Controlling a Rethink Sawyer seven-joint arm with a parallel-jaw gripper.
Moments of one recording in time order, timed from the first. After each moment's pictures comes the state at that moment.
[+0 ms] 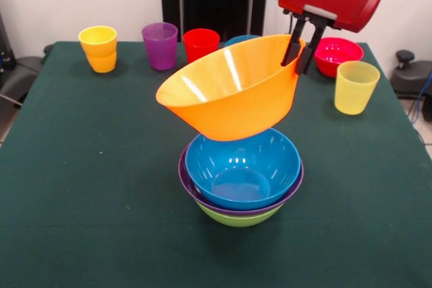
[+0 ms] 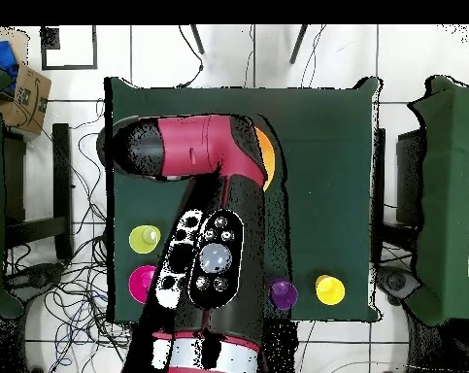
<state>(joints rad) 0.06 -0.62 -0.19 1.25 -0.10 0.82 2.14</state>
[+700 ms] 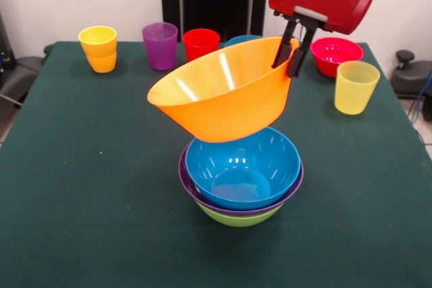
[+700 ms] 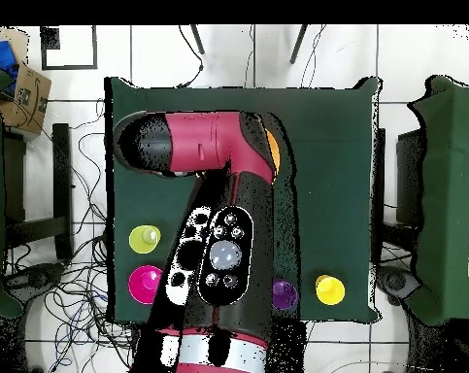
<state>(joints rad) 0.04 -0.61 -0.19 1.23 -0.10 0.82 2.14</state>
